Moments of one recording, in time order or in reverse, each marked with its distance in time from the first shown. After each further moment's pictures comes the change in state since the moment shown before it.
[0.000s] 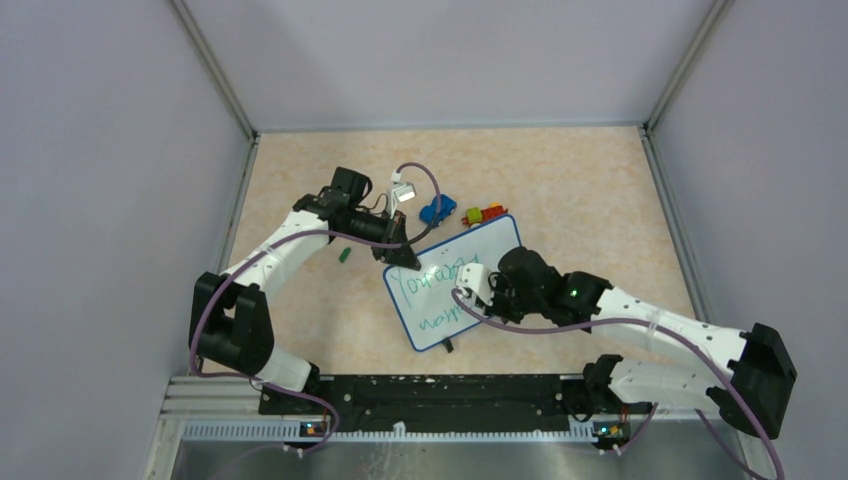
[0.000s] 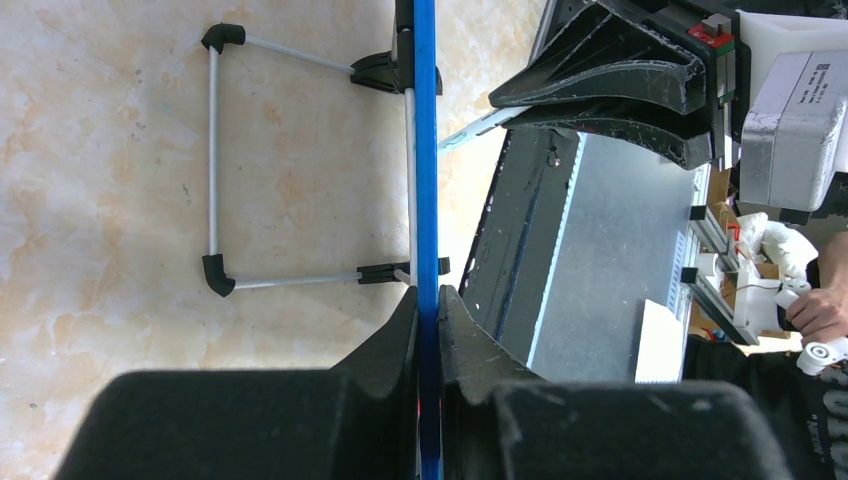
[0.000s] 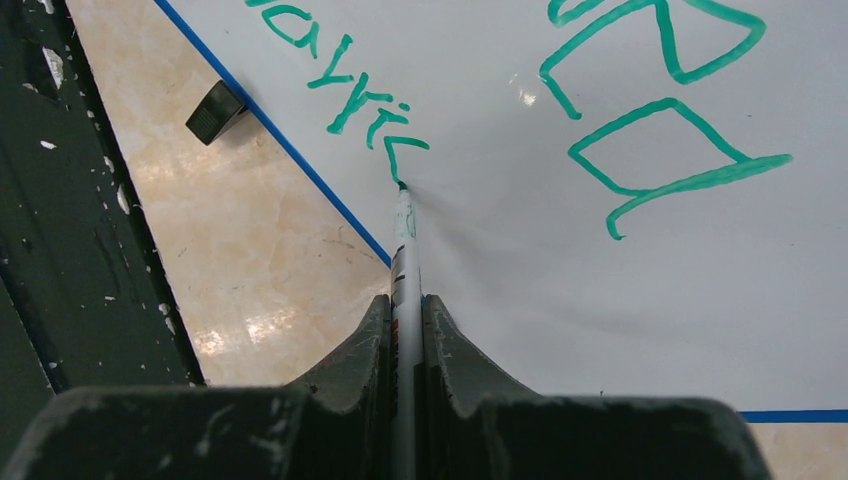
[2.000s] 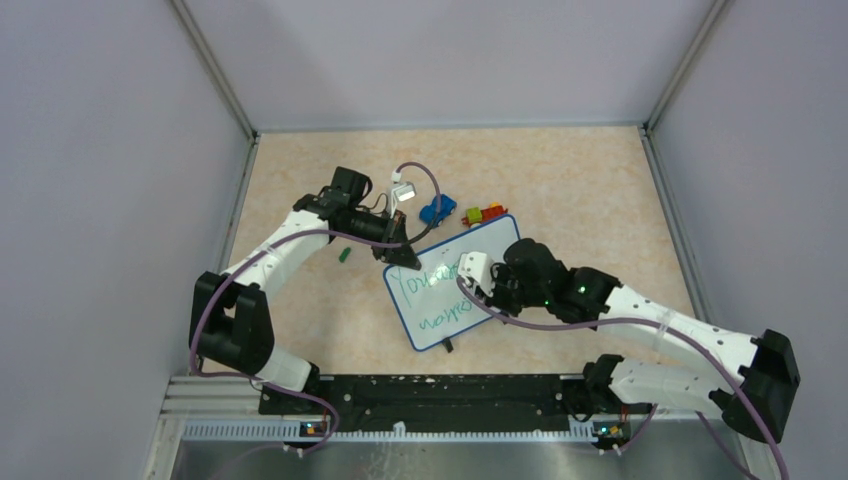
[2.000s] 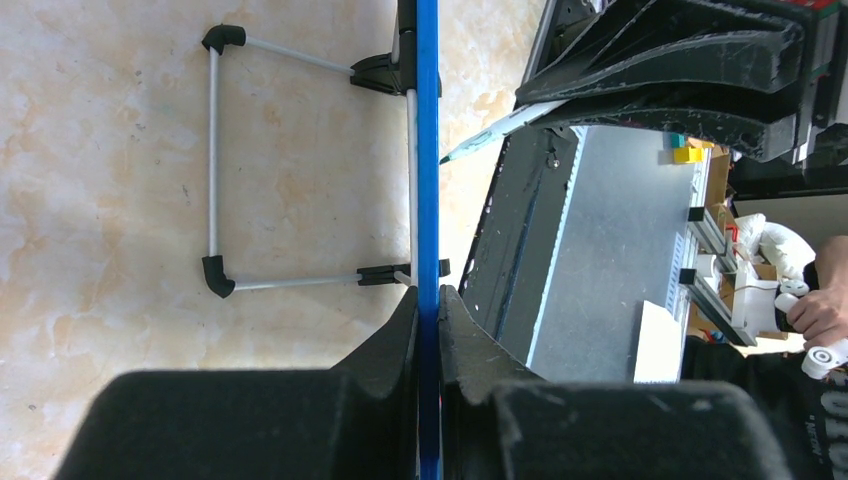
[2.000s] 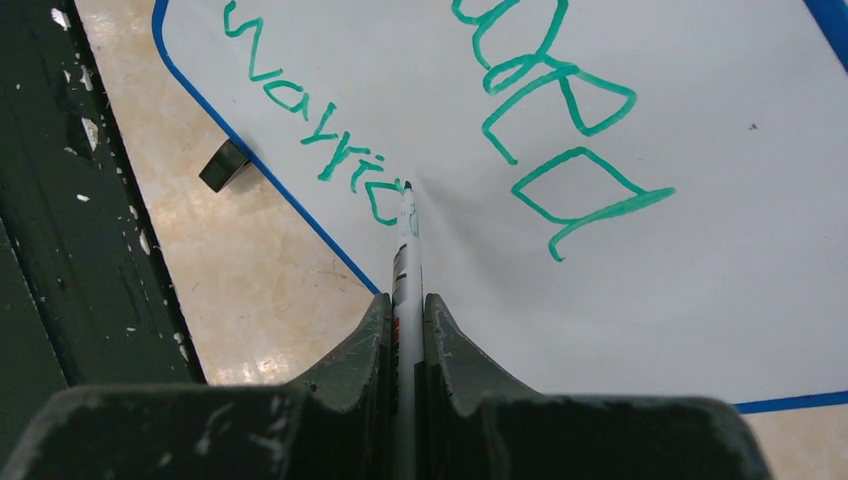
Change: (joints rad) left arm 0.001 0.002 0.000 0.005 0.001 -0.006; right arm -0.008 -0.015 0.055 0.010 -0.027 0.034
